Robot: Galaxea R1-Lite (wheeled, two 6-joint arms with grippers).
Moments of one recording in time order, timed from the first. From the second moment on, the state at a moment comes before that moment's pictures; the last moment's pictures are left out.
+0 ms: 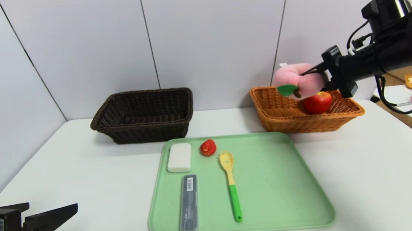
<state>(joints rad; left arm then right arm) -0.39 0.95 -0.76 0.42 0.13 -0.28 0.04 1.89 -1.76 0.53 0.48 1.05</state>
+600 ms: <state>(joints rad) -0.39 0.94 -0.75 0.42 0.11 -0.28 0.02 2.00 -1.79 0.47 0.43 1.04</state>
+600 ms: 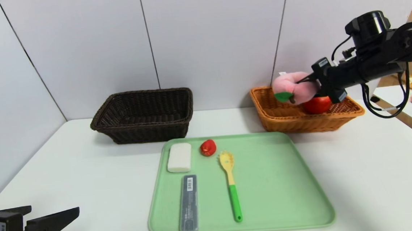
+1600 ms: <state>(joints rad) -0.39 0.96 -0.75 0.42 0.11 -0.27 0.01 2.12 -1.93 0.48 0.41 1.06</state>
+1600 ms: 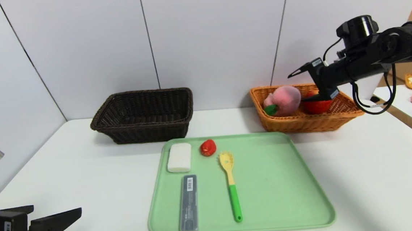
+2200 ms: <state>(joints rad) -0.39 0.97 -0.72 0.28 0.12 -0.27 0.05 2.10 -1.94 0.47 0.24 1.04</state>
